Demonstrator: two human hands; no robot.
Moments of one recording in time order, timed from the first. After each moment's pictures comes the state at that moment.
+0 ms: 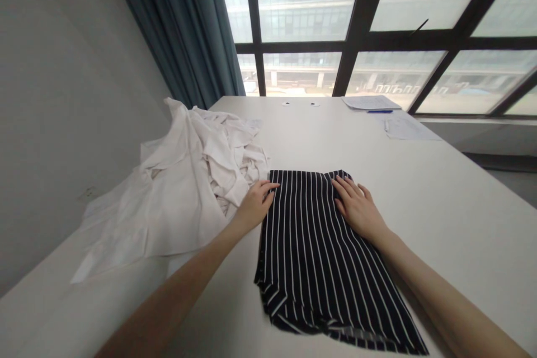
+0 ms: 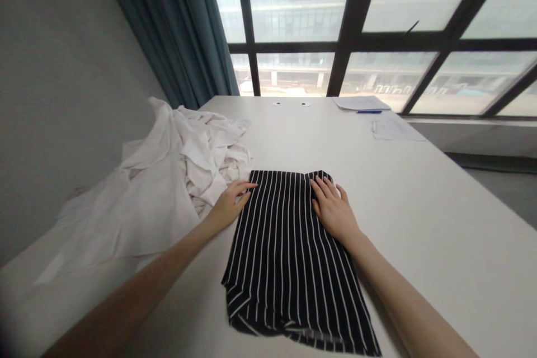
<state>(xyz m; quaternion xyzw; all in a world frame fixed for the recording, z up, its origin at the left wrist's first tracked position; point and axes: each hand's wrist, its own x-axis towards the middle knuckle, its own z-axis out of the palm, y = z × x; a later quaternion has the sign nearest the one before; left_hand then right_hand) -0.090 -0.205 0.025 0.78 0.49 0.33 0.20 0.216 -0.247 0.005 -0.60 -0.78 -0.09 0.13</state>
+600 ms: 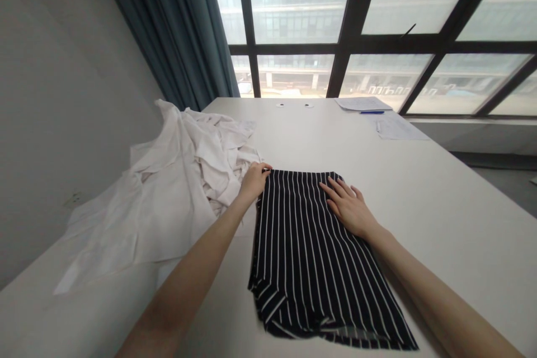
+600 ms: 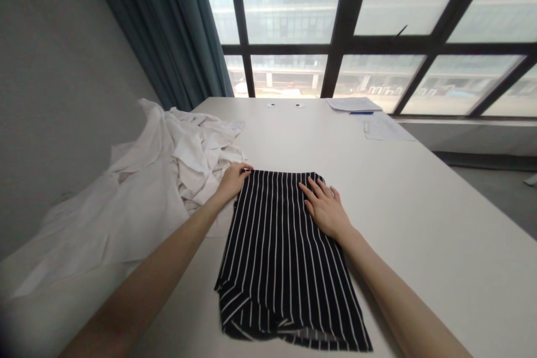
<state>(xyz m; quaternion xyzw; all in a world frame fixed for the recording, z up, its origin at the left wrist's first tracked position) -0.069 -0.127 0.022 0.74 0.57 0.33 0.13 0.216 -0.245 0.006 -0.61 -0.78 -0.05 0.08</state>
